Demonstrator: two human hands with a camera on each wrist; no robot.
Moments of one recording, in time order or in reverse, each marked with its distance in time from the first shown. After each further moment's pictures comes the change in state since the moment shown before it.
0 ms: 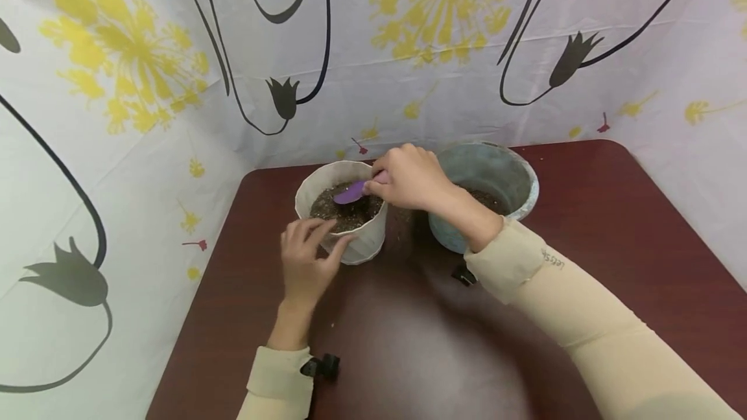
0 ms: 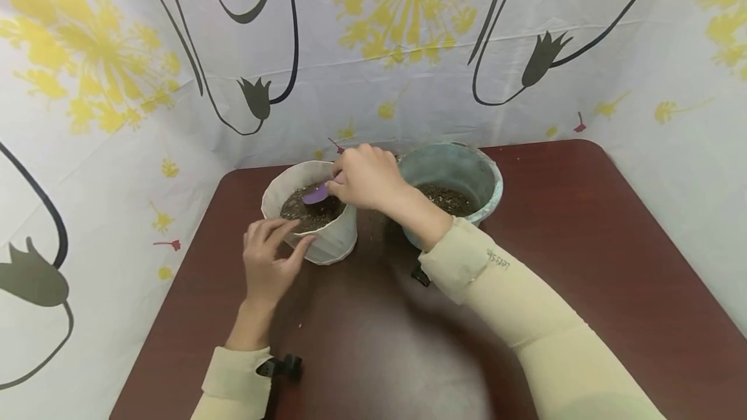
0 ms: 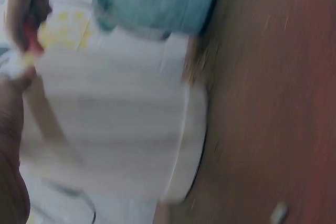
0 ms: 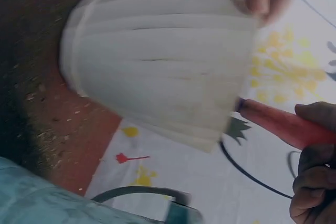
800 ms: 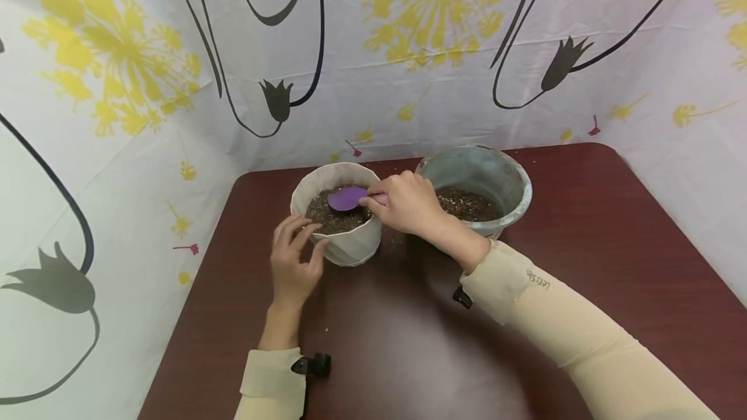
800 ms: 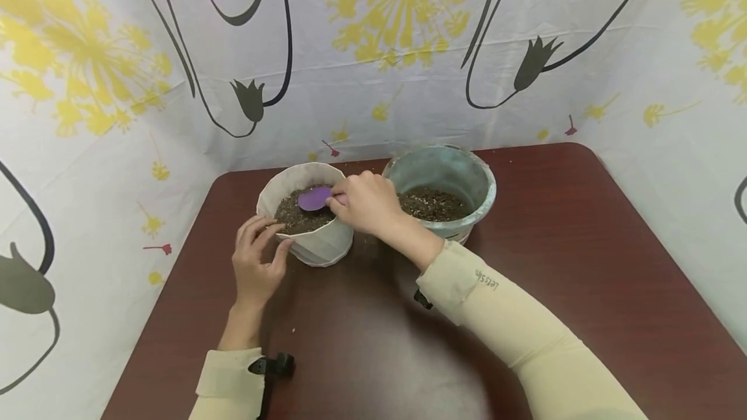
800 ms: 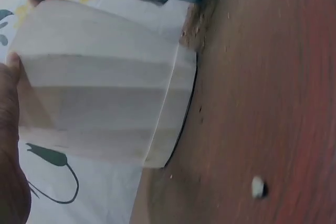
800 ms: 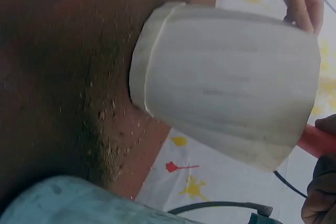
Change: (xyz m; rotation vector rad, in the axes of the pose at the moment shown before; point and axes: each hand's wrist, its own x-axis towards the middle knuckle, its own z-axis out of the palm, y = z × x) left_hand -0.012 -0.021 0.003 -0.103 0.046 -0.047; right_hand -0.018 0.011 0.037 0.052 0.118 -0.019
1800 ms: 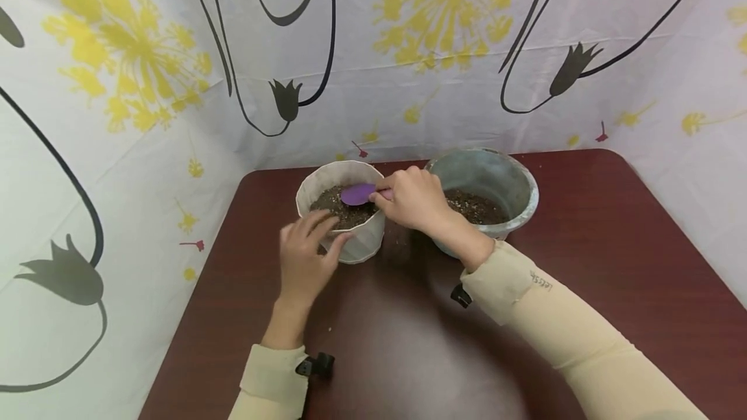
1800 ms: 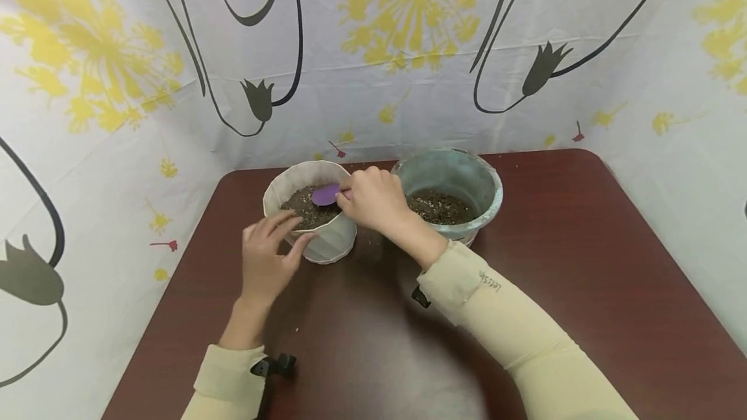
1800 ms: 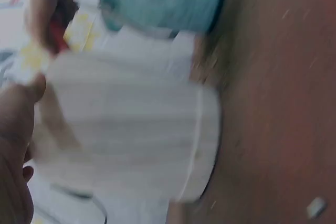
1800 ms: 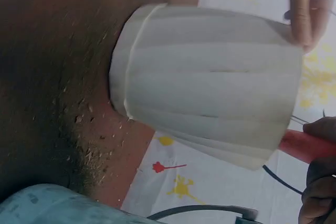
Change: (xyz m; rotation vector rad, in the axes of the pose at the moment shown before) left_hand 0.023 0.026 -0.005 0.190 -0.153 0.025; right_hand 0.006 -0.007 -0.009 -0.079 -0.037 0.121
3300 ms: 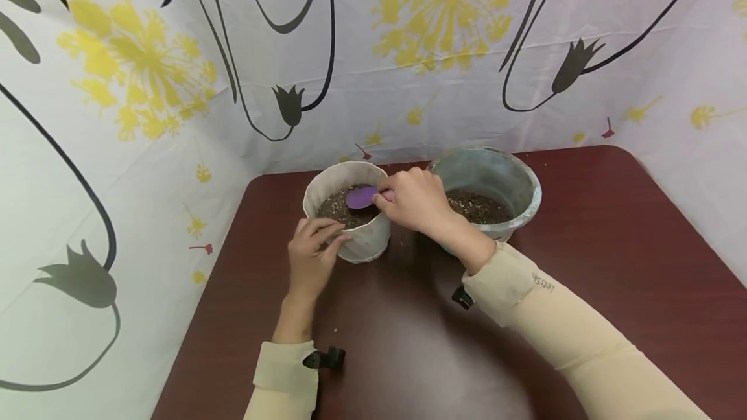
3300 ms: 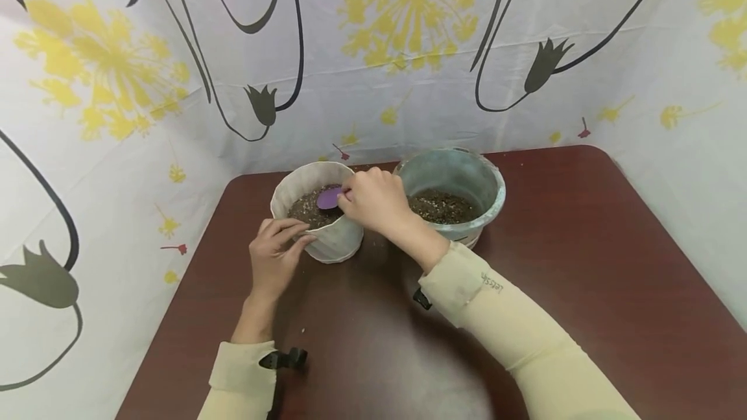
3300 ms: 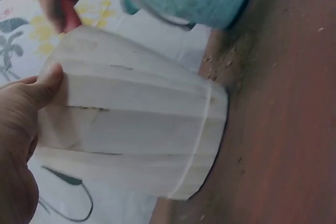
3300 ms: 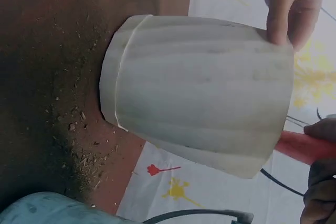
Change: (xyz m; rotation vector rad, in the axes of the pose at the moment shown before) left_hand -0.002 -0.005 0.011 -0.248 0.071 -0.014; right_hand -0.006 0.002 -0.001 0.018 0.046 -0.042
